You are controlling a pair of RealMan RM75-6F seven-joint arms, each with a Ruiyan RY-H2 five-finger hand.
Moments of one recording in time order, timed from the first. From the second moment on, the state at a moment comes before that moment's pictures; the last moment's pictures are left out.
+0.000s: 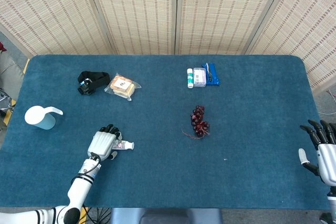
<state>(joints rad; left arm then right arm) -0.56 -1.62 -0.12 -1.54 1.03 1.09 0.64 0.01 -0.96 0.08 -1.85 -1.44 1.53 -0.12</state>
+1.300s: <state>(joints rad) -0.54 -1.48 -0.09 -1.65 1.32 1.20 0.46 0.04 -0.96 0.08 -1.88 -1.52 1.53 -0.17</state>
